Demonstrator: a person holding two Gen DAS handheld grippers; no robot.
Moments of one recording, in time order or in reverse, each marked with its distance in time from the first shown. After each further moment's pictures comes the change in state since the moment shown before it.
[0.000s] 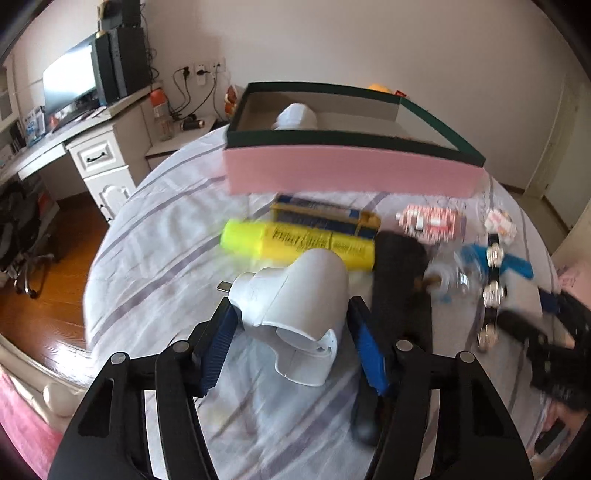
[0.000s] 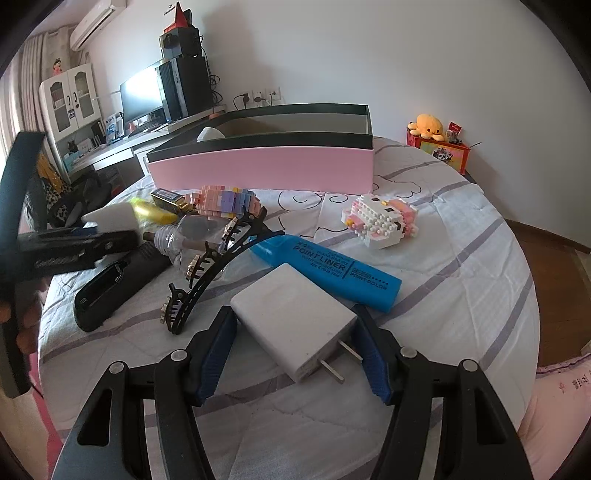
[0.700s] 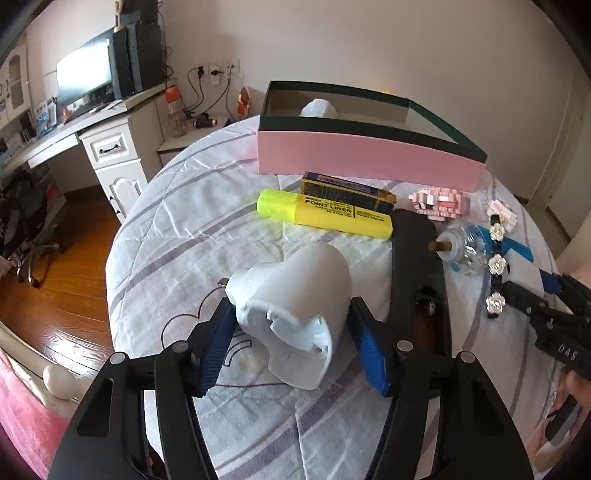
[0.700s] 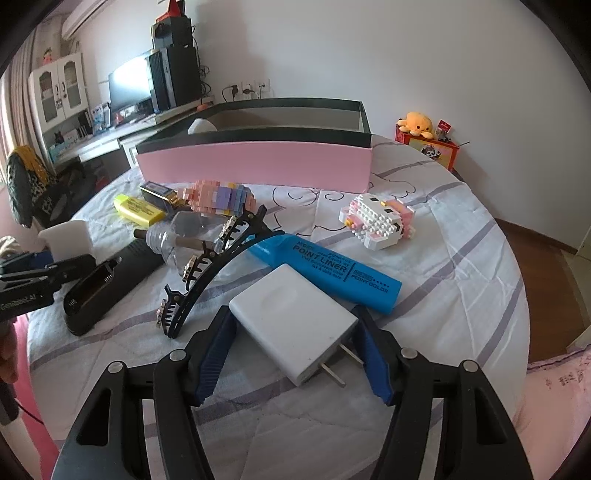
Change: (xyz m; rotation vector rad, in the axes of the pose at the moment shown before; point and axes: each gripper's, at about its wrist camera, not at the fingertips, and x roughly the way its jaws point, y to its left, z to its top) left arm -0.012 0.017 -0.027 -0.032 -0.031 0.008; right arm 0.000 0.004 0.004 0.003 0.026 -0.052
